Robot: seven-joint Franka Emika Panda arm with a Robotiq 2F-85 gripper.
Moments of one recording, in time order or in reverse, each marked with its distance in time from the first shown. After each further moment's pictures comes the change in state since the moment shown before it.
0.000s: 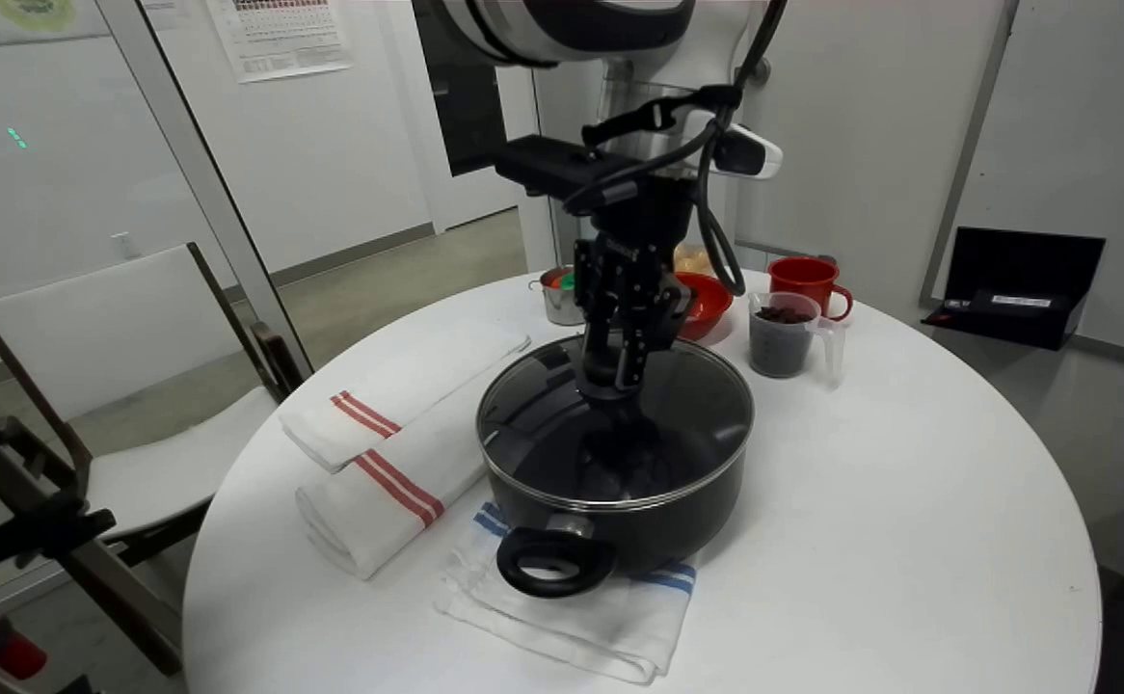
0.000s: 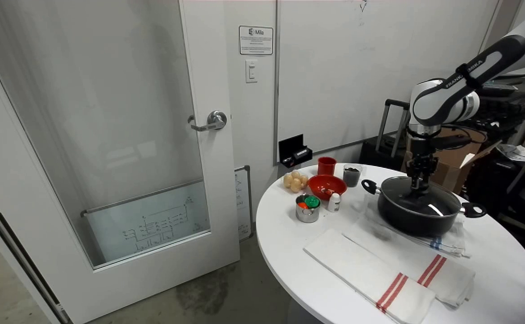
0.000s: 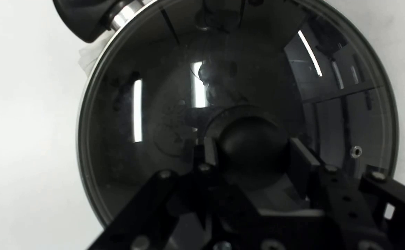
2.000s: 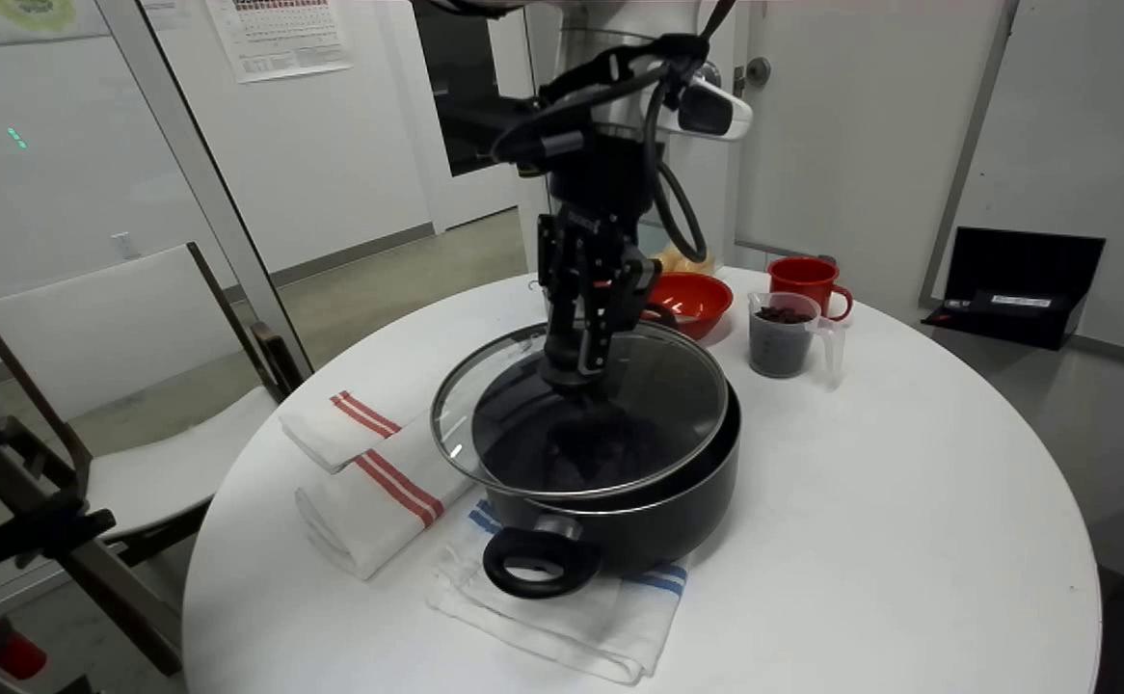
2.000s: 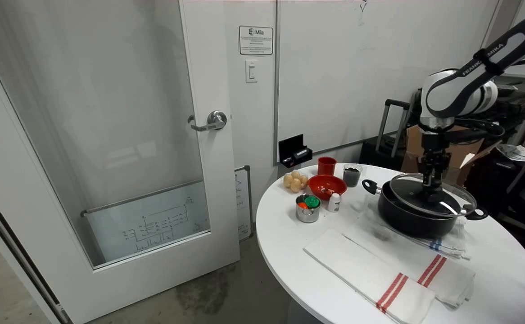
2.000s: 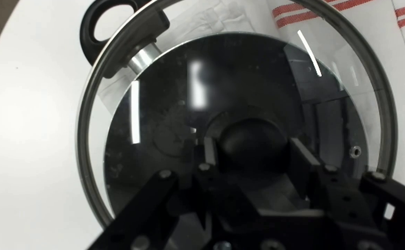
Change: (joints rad) arm 0.003 -0.142 -0.001 -0.176 0.000 0.025 0.000
